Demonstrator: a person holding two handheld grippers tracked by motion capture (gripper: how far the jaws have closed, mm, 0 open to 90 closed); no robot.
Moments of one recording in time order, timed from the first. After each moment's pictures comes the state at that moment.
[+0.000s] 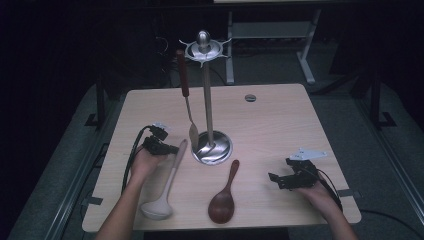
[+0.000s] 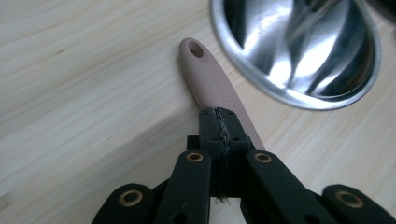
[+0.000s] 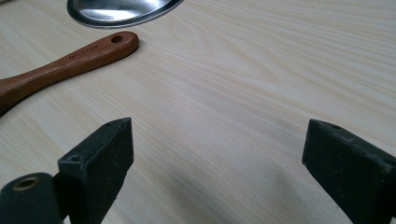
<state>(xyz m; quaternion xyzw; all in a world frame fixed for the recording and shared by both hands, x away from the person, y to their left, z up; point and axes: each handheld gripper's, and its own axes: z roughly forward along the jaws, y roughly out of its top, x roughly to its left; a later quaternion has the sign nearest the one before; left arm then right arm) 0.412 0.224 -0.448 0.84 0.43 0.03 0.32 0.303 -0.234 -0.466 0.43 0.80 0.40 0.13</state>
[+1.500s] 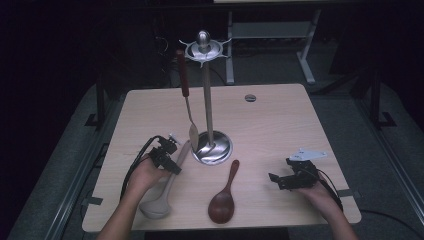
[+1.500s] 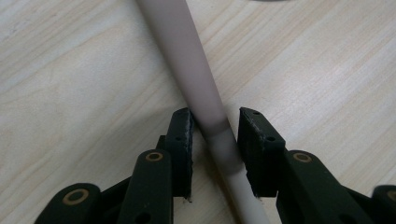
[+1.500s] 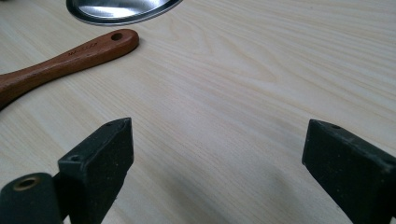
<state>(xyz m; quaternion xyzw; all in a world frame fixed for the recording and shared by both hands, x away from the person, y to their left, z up) 0.375 0.199 -0.435 0.90 0.42 0.00 0.14 0.302 -0.234 -0.465 0.42 0.81 0.39 0.14</state>
